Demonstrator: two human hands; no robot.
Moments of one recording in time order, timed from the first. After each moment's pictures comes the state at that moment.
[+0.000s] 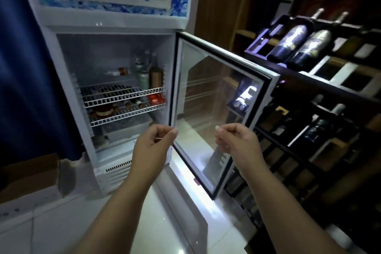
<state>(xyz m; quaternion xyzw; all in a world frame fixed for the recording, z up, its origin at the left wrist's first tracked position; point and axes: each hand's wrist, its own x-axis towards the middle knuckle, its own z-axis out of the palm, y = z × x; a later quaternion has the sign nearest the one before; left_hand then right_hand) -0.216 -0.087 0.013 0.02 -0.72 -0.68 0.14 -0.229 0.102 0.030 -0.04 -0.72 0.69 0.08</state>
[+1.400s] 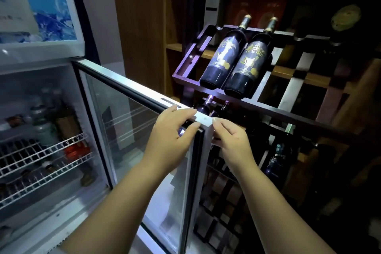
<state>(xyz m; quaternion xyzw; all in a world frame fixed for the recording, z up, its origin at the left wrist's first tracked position) -0.482 0.144 0.070 -0.30 -0.81 -0.46 0.20 -0.447 0.296 0.050 -0.03 -0.70 0.68 0.22</state>
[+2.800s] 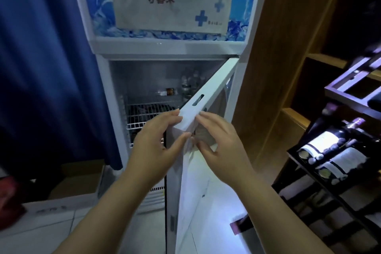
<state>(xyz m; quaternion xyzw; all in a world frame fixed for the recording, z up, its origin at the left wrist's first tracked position) -0.347 -0.166 0.063 0.00 -0.87 -0.39 0.32 -0.419 -0.014 0.042 0.35 -0.84 0.37 0.22</state>
